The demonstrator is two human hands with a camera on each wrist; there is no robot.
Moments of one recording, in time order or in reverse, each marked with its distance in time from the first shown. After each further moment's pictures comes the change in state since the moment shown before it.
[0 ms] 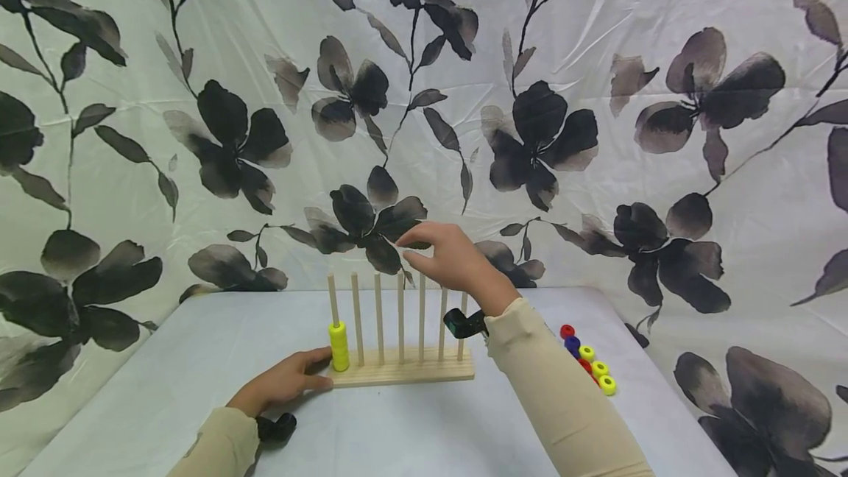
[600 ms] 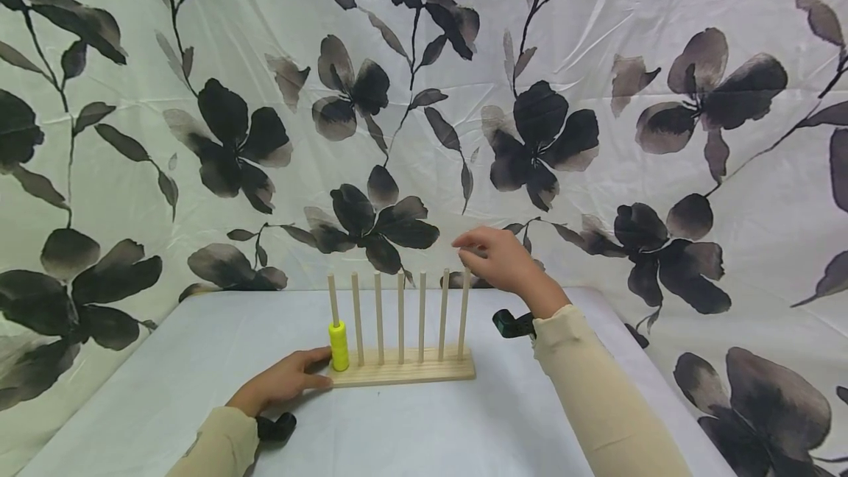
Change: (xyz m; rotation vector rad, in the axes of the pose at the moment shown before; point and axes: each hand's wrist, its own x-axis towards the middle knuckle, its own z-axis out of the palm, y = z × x) left_hand -0.002 0.002 0.000 0.004 0.003 -0.006; right_hand -0.042 0.047 -0.029 -0.040 -0.017 0.209
